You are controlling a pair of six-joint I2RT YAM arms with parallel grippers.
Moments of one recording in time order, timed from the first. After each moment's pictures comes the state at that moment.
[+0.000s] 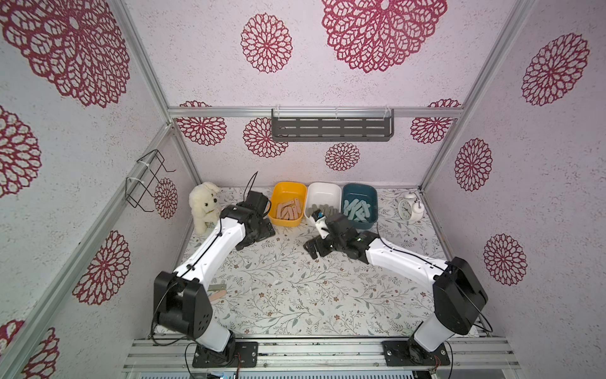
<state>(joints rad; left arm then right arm) -0.29 1.48 1.29 -1.08 -0.24 -0.79 0.81 1.65 1.13 -0.25 -0.08 0.19</state>
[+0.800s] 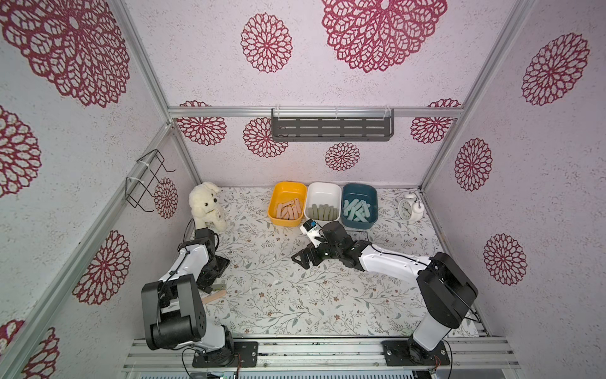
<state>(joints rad) 0.24 1.53 0.90 -0.87 -0.13 -0.95 0.78 1.69 1.07 -0.02 -0.34 0.23</state>
